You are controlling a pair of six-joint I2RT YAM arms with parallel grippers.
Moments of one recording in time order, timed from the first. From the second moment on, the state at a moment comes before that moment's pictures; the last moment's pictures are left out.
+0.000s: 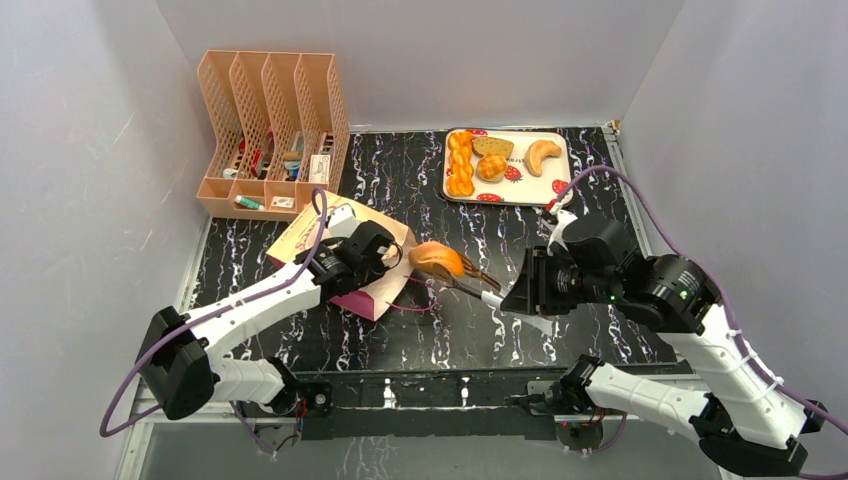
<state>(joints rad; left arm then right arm) -0.80 1.27 0.92 -0.64 -0.49 -1.10 0.79 0.86 1.35 -1.28 -0.13 0.72</state>
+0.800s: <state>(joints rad) -0.83 1.26 0.96 -0.70 -0.53 -1.12 0.79 0.86 1.53 -1.39 0.02 0.76</state>
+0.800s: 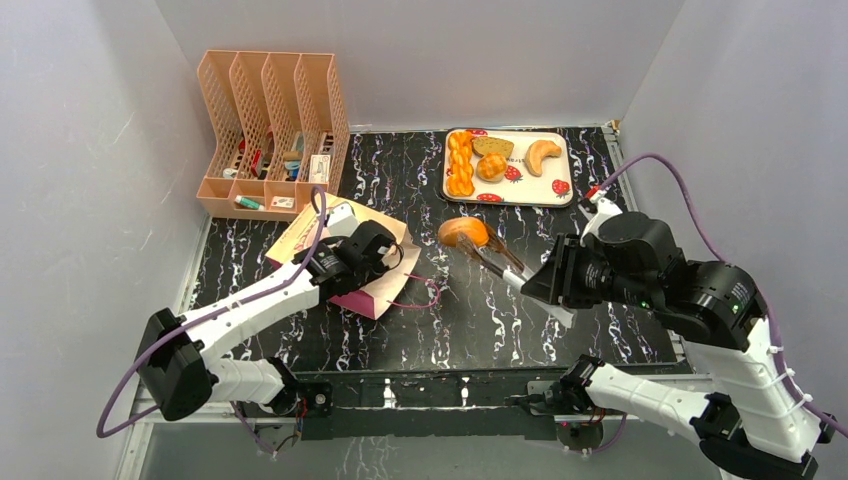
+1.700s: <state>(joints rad) -0.83 1.20 0.96 -0.66 -0.44 -0.87 0.79 1.09 1.67 -1.23 0.46 0.70</state>
